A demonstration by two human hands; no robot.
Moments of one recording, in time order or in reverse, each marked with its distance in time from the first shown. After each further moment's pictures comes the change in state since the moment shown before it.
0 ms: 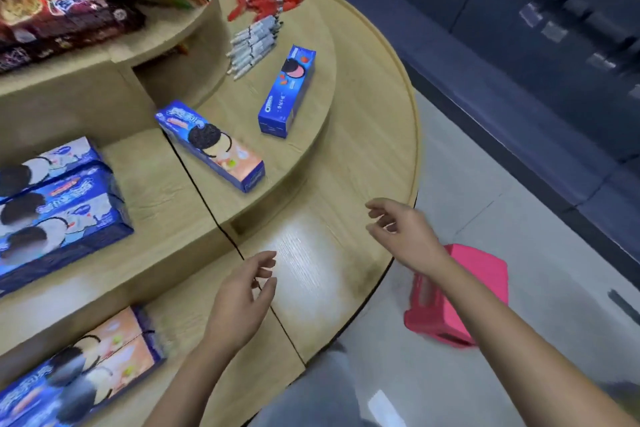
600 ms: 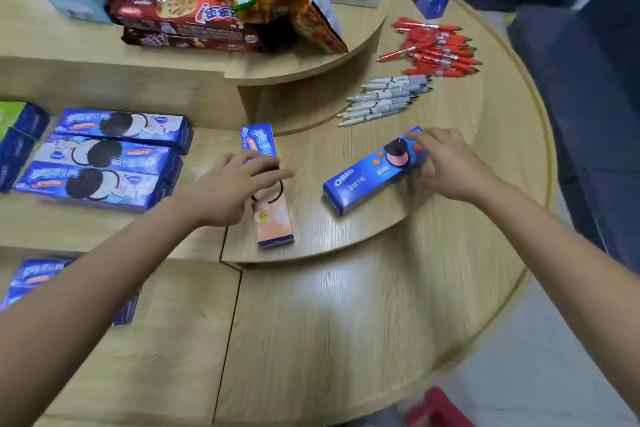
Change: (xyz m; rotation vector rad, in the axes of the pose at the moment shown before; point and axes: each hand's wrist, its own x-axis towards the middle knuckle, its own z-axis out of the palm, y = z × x) left_hand 0.191 0.043 -0.112 0.937 0.070 0.051; right_hand 0.352 -0.103 -0.060 -0.690 -0.362 -0.700
